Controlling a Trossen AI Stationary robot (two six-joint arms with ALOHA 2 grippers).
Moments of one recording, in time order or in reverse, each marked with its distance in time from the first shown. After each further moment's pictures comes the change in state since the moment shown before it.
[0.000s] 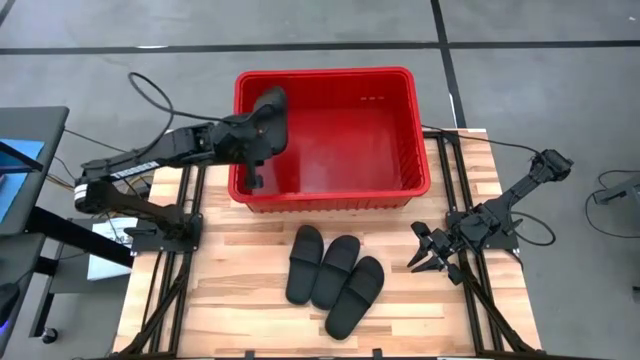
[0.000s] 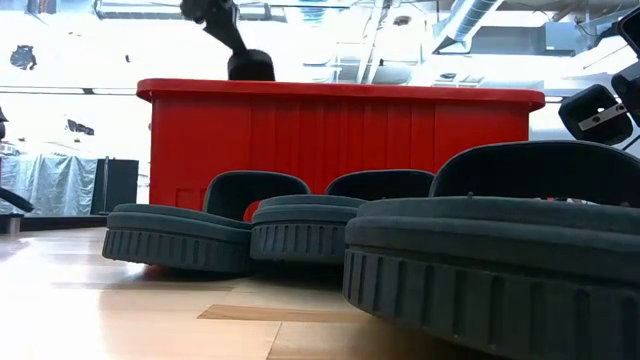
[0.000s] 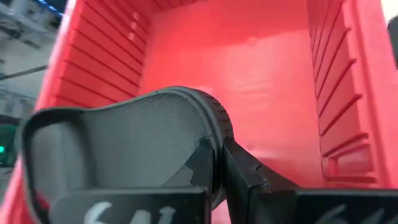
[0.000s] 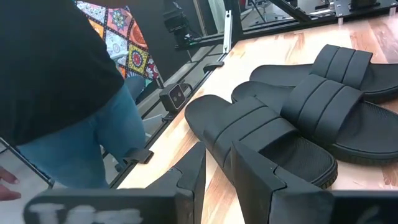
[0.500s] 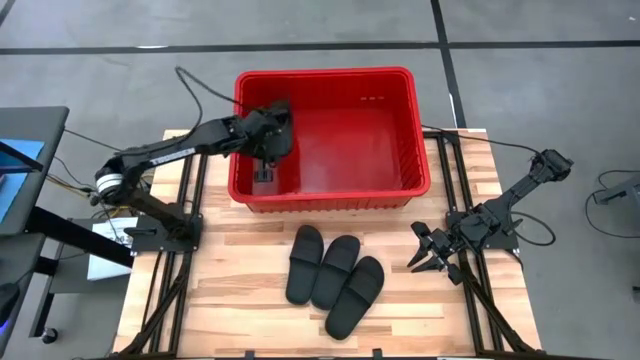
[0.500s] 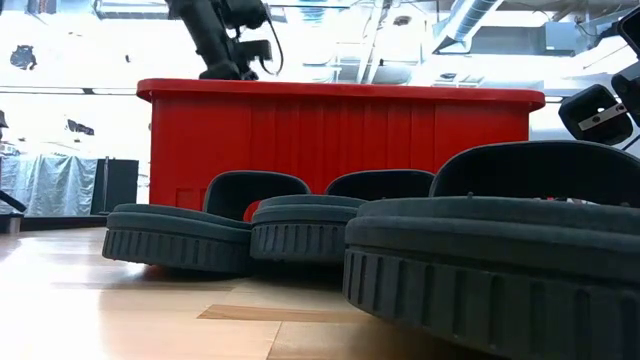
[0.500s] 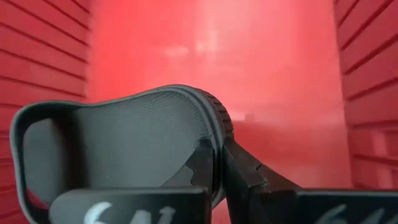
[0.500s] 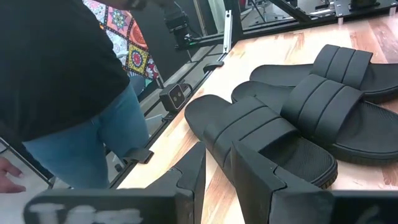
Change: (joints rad) left arm 0.203 0.211 -0.081 0.083 0.174 0.139; right arm 0.000 0.000 0.000 0.000 0.000 0.000
